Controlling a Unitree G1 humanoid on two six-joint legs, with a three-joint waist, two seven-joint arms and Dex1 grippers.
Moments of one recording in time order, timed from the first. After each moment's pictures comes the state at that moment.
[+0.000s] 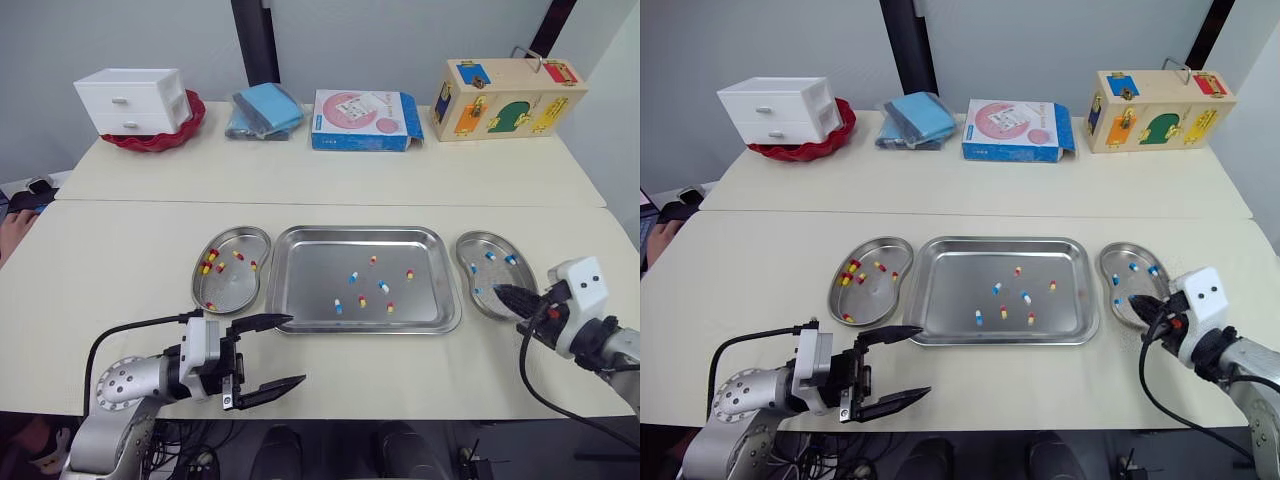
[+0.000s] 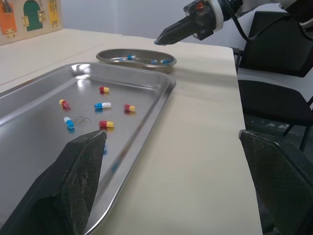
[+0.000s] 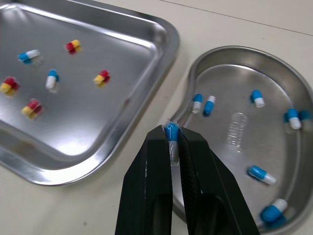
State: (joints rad) left arm 0.17 0.59 0.08 -0.28 -0.55 -0.03 -1.25; right arm 0.09 -0.61 -0.45 -0.59 0.44 0.87 0.61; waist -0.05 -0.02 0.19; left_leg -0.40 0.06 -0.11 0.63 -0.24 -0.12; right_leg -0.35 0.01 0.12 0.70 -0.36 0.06
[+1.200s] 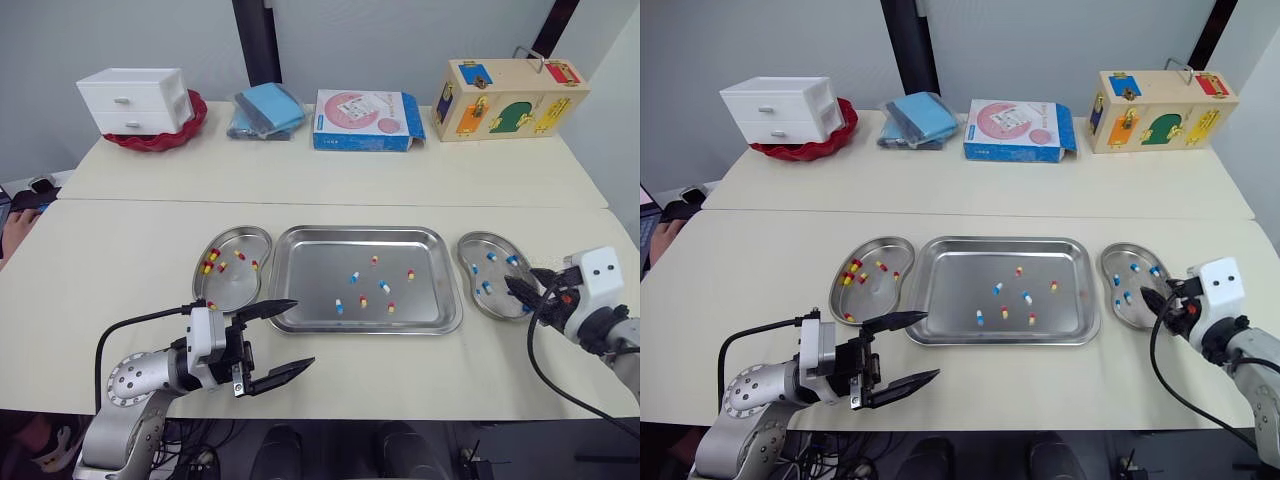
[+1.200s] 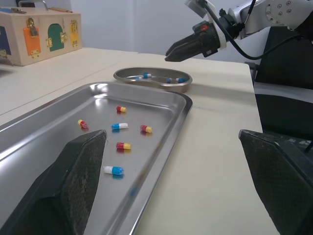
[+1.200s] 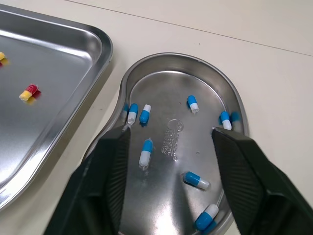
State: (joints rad) left arm 0.15 0.55 0.07 -0.31 -0.55 -0.02 -1.17; right arm 0.05 -0.64 -0.45 -0.48 0.43 0.81 0.51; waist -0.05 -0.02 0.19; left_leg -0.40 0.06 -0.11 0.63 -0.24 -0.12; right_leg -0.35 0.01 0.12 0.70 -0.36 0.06
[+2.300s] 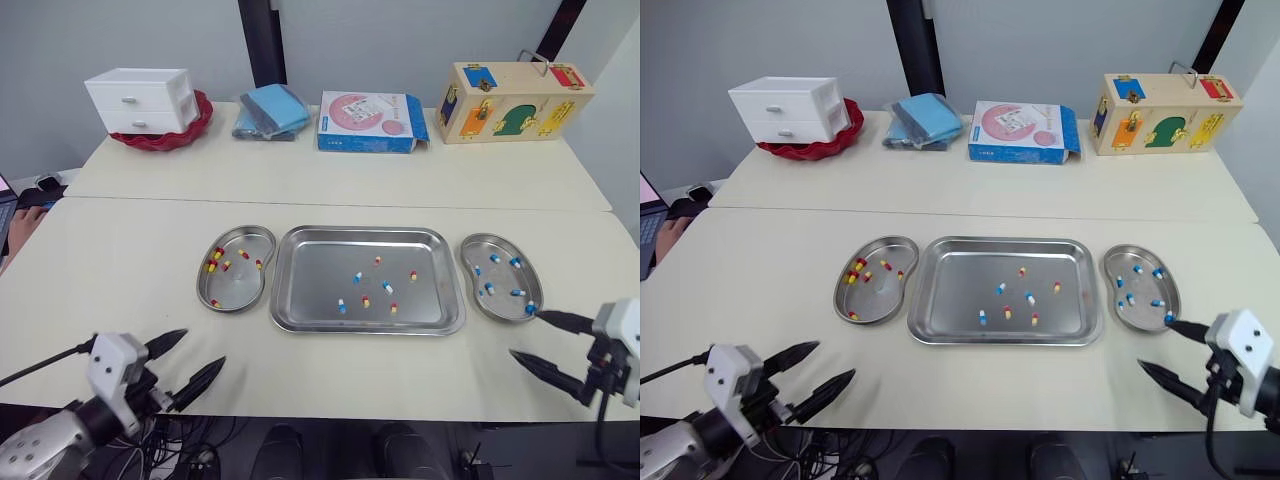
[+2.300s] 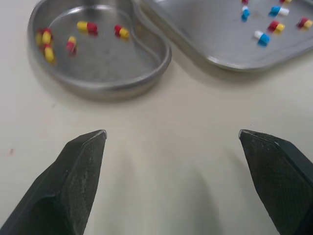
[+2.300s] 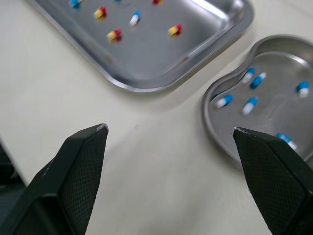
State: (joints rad) left arm 0.62 0.61 0.49 -0.42 -0.55 0.25 -0.84; right arm 0.53 -0.85 -0.63 -0.51 0.49 0.41 1.09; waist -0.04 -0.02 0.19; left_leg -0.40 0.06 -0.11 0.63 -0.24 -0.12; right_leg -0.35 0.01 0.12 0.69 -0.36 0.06
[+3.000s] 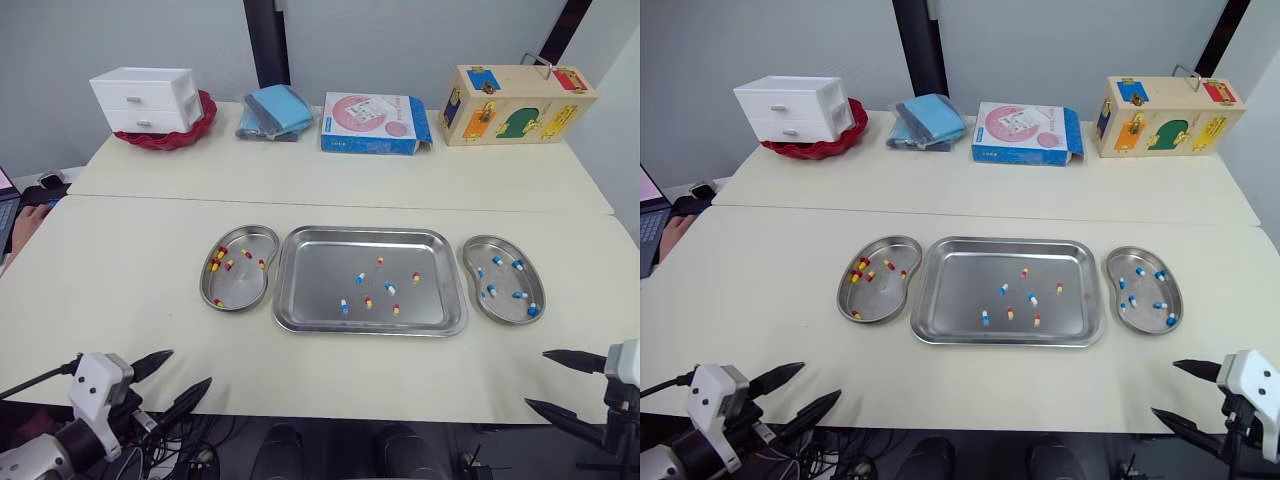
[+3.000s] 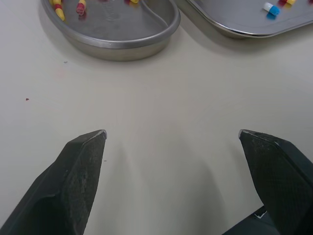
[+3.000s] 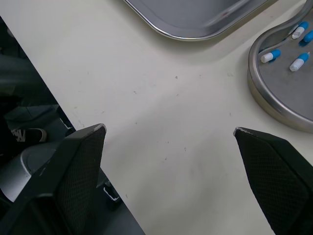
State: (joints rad) left arm 0.67 0.60 0.52 -0.47 -0.54 0.27 -0.84; right arm 0.66 -0.82 -0.64 -0.50 0.43 0.31 1.16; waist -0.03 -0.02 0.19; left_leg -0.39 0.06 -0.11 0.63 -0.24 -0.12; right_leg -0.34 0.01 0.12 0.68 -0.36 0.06
